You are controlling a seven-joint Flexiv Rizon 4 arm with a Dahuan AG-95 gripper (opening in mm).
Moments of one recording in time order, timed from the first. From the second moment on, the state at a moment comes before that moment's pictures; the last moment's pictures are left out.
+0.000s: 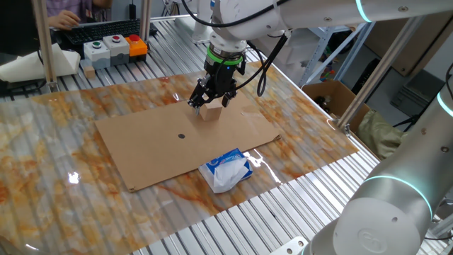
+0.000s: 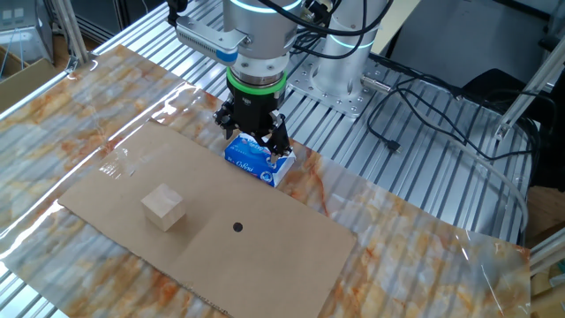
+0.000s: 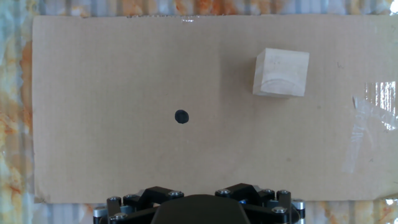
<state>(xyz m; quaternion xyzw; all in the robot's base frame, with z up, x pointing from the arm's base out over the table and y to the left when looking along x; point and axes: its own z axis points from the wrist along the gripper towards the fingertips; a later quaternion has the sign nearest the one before) 0.500 0.000 0.170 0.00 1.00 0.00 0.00</state>
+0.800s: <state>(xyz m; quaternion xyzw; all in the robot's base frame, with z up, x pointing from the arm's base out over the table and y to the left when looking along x) 0.495 0.001 0.167 0.13 0.99 0.01 0.02</state>
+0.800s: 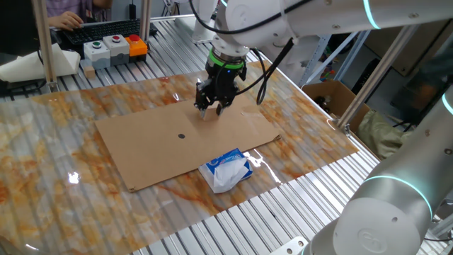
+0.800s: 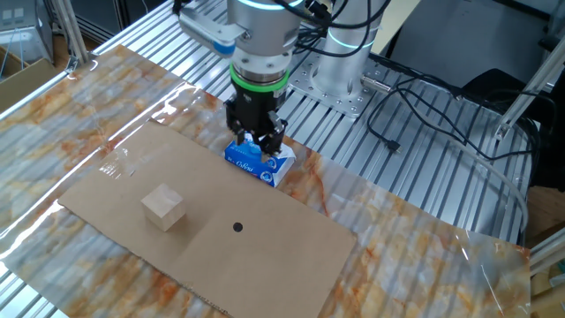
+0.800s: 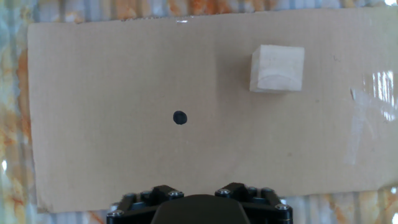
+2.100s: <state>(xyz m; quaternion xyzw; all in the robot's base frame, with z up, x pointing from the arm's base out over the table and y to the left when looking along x) 0.519 -0.029 0.162 0.15 0.99 0.01 0.04</state>
